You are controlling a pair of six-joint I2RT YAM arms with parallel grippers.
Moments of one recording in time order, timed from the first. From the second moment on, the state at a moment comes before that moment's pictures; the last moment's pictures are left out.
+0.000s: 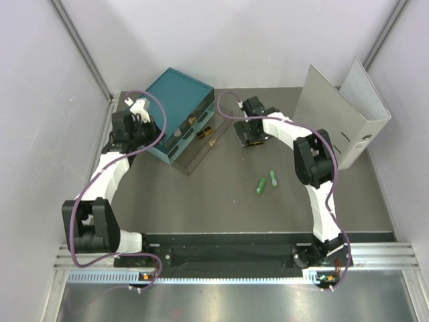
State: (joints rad) left arm 0.02 1.39 0.99 -0.16 0.44 -0.18; right arm 0.45 2.22 1.78 -0.66 0.16 0.06
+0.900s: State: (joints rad) left arm 0.02 1.39 0.99 -0.15 0.44 -0.18; right arm 0.46 2.12 1.78 -0.66 0.00 0.18
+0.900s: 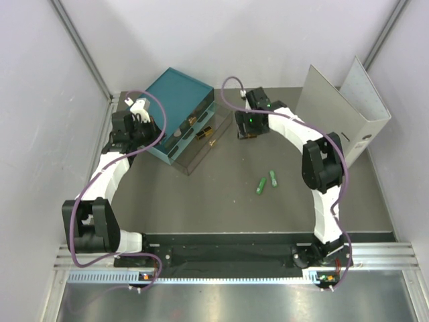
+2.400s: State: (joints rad) left arm 0.02 1.38 0.97 -0.13 0.45 -0.18; right arm 0.82 2.36 2.19 -0.66 -0.13 0.35
